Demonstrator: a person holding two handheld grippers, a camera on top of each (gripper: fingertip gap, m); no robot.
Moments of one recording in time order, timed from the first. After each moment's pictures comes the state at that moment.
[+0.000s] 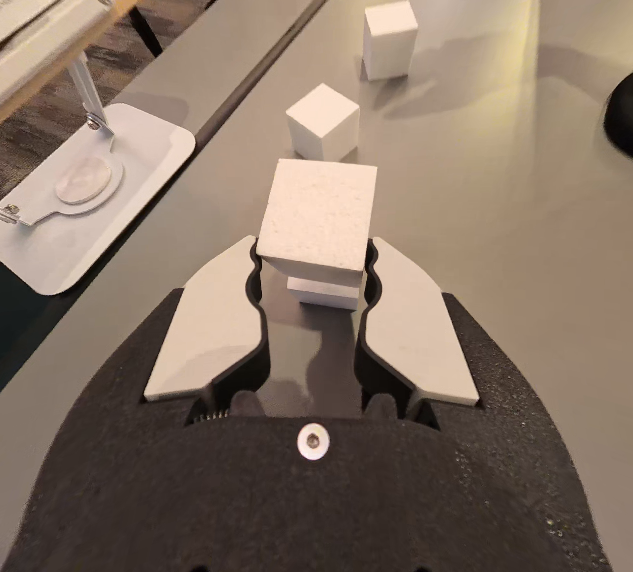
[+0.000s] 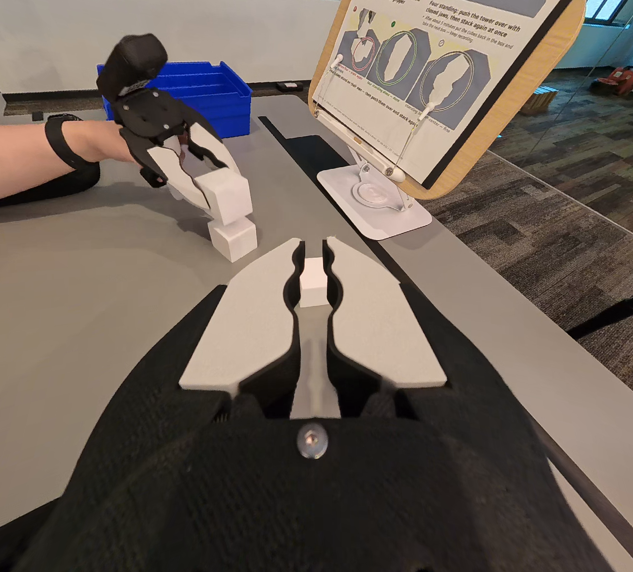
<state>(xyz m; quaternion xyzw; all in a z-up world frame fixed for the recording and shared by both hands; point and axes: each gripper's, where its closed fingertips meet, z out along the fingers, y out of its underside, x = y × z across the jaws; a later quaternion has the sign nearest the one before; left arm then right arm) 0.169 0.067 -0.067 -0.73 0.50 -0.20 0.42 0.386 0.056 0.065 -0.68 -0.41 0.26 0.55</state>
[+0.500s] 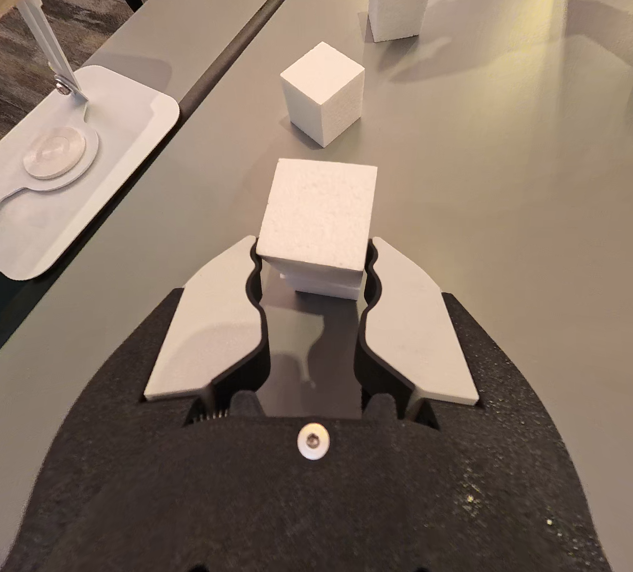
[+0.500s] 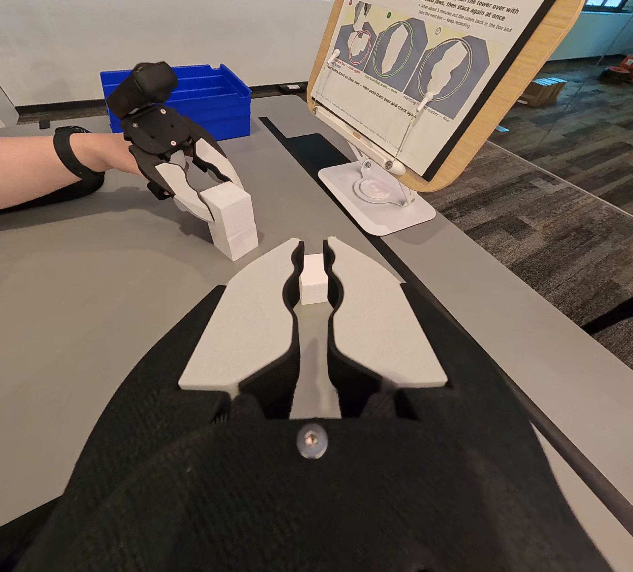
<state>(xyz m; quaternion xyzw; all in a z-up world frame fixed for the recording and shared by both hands) 0.169 0.070 -0.090 -0.75 0.50 -0.18 0.39 0.392 0.061 0.060 -0.68 -0.40 0.27 0.55</state>
